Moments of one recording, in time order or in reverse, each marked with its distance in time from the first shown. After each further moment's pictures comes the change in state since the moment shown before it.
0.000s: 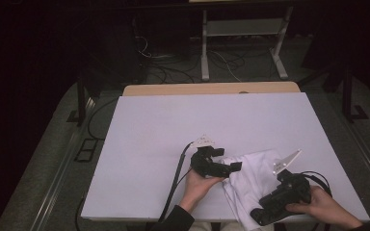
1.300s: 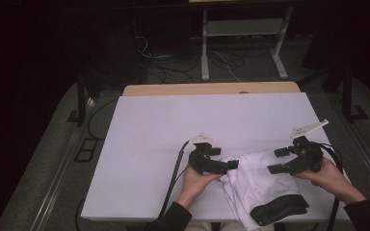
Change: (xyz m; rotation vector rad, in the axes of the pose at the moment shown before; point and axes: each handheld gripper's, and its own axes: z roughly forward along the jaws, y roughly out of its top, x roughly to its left) left arm 0.012 0.004 -0.001 0.061 0.024 -0.040; right arm -0.038 0.030 -0.066 -0.271 -0.204 0.014
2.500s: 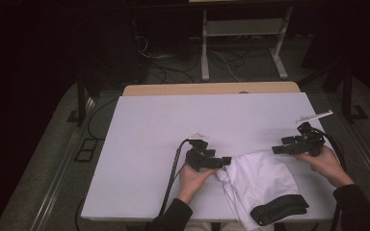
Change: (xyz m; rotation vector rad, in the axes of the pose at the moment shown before) left arm 0.027 -0.006 0.008 0.084 0.129 -0.105; right arm -0.070 -0.002 0.001 -0.047 -0.144 0.159
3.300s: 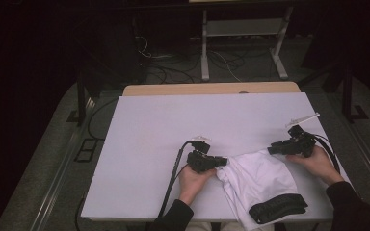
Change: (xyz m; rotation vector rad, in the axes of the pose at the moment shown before) left arm 0.000 -0.005 0.006 0.075 -0.037 0.010; right arm -0.001 0.000 0.026 0.070 -0.061 -0.087
